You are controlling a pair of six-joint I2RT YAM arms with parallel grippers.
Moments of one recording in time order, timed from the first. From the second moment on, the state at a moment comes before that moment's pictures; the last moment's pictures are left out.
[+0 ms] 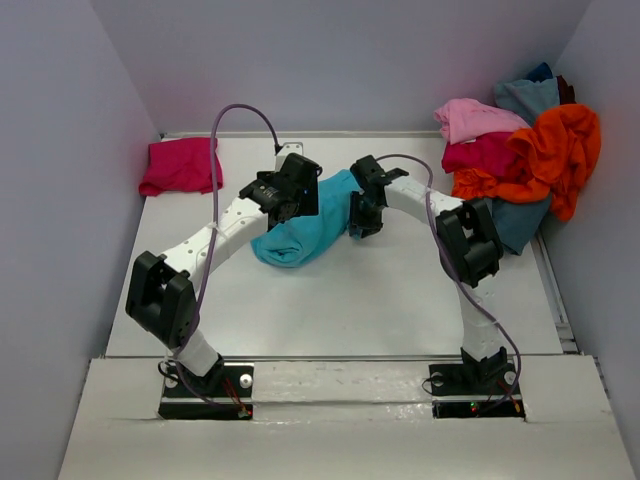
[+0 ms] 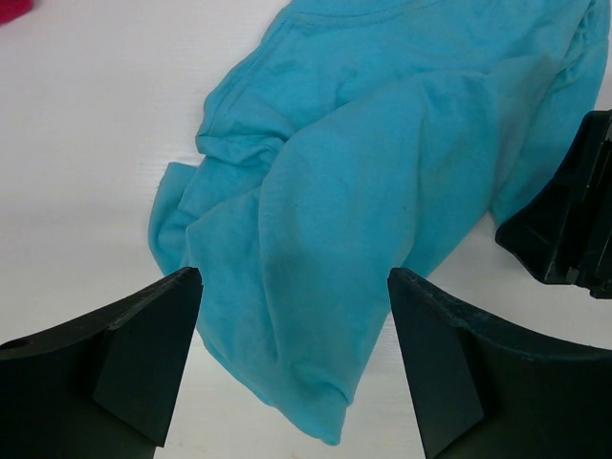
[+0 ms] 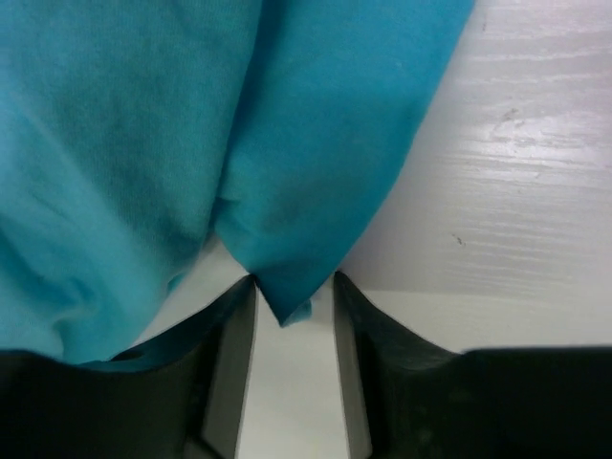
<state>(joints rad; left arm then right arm) -0.63 1.61 1.39 -0.62 -0.46 -0.48 0.50 2.16 1.68 -0.74 -0.05 0.58</state>
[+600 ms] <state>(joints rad) -0.63 1.61 1.35 -0.61 -0.43 -0.49 0.50 2.11 1.72 -0.80 -0.01 0.56</state>
